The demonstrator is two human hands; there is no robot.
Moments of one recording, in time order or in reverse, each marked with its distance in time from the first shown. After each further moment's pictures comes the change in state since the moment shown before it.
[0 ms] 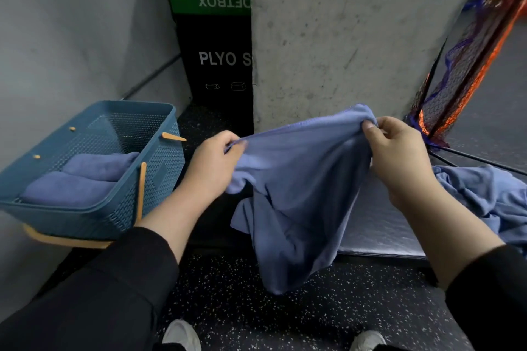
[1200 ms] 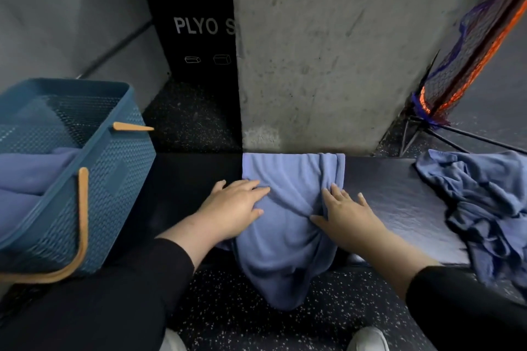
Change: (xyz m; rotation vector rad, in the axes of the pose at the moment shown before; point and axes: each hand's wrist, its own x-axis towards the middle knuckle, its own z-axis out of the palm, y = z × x) left_hand 0.013 -0.096 0.116 0.687 -0.720 0.171; right_hand -0.016 0.147 0.080 -1.070 -0.769 -0.016
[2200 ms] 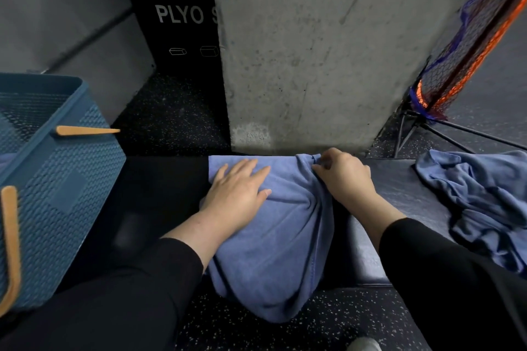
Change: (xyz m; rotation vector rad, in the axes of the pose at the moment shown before) left_hand 0.062 0.021 0.008 -0.001 0.215 -0.025; right_hand 0.098 0.035 -0.023 0.336 0.380 0.199
